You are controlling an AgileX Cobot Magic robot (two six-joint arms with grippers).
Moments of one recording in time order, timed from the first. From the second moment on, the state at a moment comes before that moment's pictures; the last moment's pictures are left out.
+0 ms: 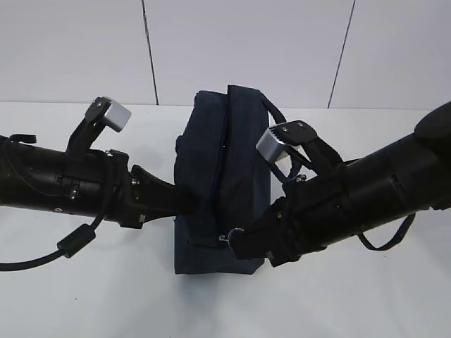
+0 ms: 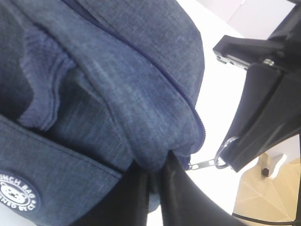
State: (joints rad) left arm -0.38 1.70 -0.73 -1.73 0.82 1.87; right arm 0.47 1.62 -0.83 1.25 0.73 -1.37
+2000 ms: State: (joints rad) left arm -0.38 1.70 -0.73 -1.77 0.81 1.87; right arm 0.47 1.60 -0.88 1.36 0.76 -1.45
